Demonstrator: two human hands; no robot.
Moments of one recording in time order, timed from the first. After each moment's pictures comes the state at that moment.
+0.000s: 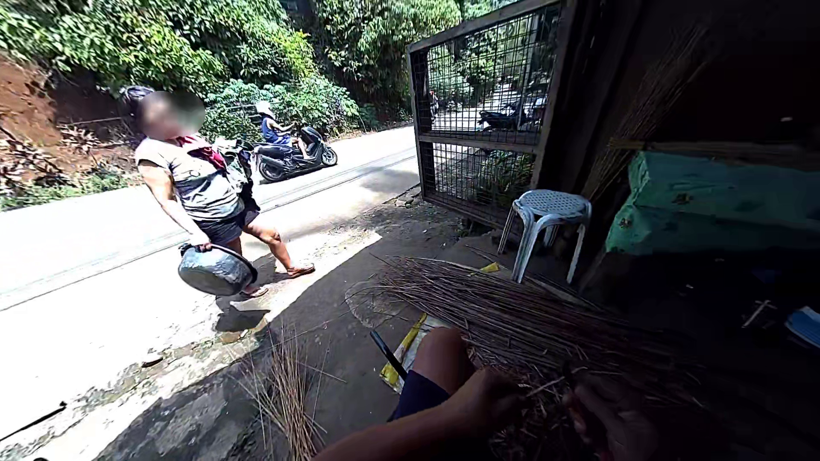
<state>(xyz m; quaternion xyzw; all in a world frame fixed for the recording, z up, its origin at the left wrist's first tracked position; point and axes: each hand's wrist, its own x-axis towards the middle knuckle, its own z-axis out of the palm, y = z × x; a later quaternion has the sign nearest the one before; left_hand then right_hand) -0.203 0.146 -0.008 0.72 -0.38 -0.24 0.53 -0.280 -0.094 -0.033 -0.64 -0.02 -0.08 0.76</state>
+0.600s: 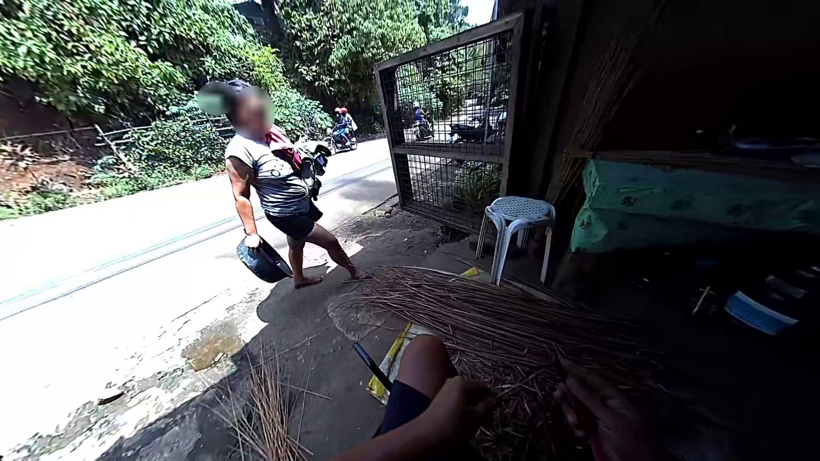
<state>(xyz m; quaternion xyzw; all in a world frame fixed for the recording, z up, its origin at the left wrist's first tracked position) -0.206 0.159 -0.019 0.77 -0.32 -0.26 0.49 -0.284 -0.107 -0.027 -0.61 0.06 -0.09 0.78</state>
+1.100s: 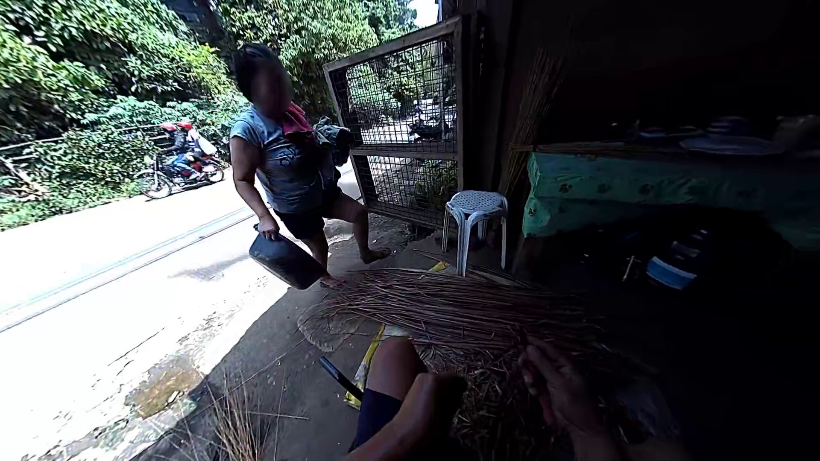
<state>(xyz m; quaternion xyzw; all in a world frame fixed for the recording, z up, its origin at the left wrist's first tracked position) -0.212 0.150 -0.008 0.82 -0.38 -0.11 0.40 -0.272 -0.100 -0.039 -0.59 0.11 -0.19 0.78</state>
